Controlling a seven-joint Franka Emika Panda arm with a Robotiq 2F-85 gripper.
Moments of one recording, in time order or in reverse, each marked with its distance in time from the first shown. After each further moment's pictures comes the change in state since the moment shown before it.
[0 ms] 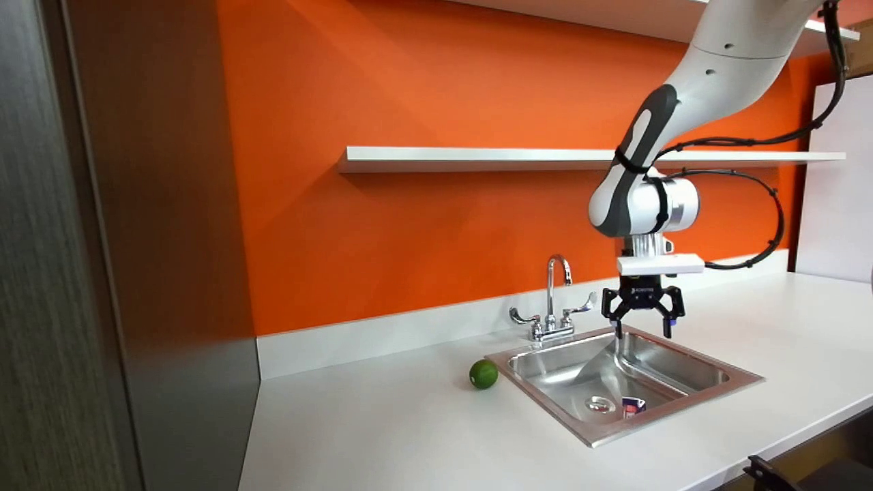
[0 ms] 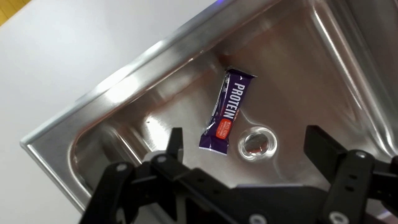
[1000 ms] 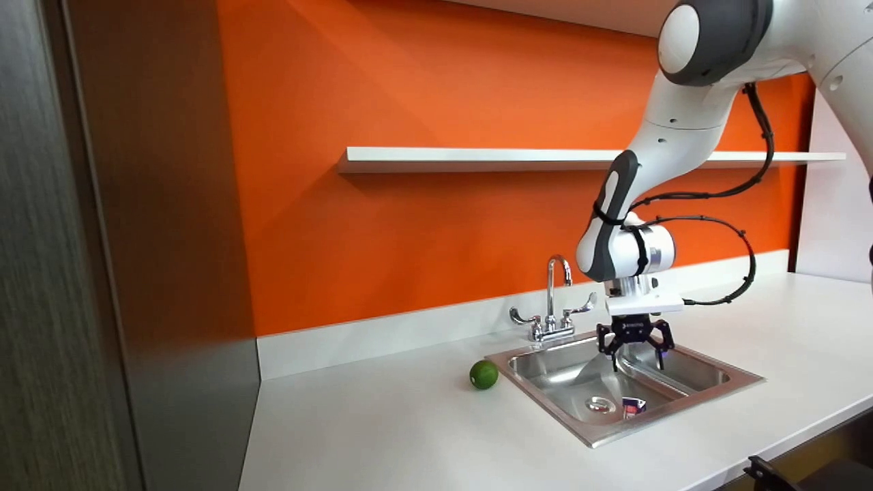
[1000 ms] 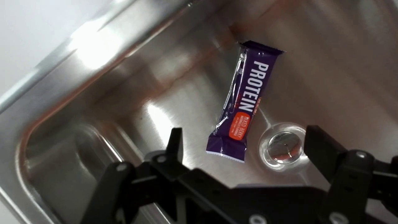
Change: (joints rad) arm 0.002 0.313 -0.003 0.188 0.011 0.072 0.036
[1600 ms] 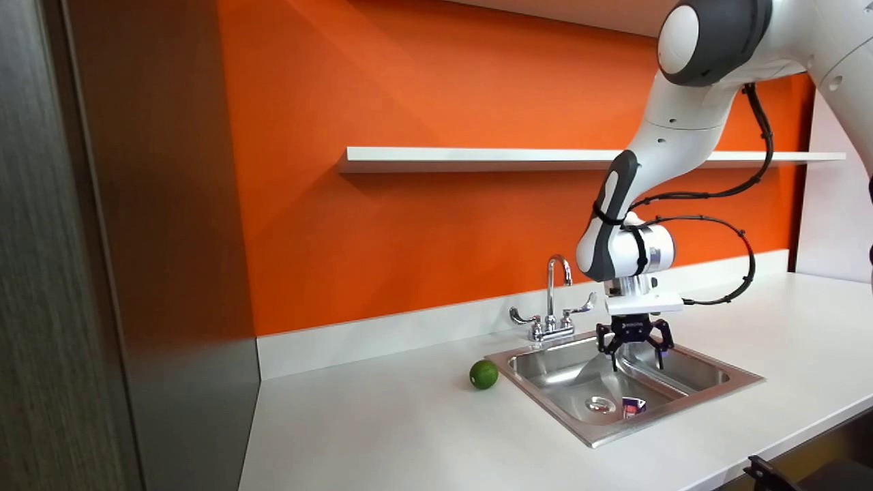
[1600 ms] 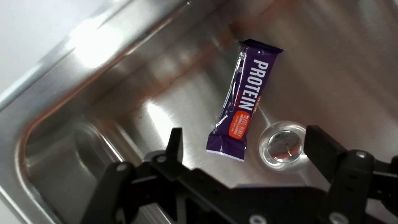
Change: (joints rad) arm 0.000 0.002 0.000 0.003 0.000 0.000 0.000
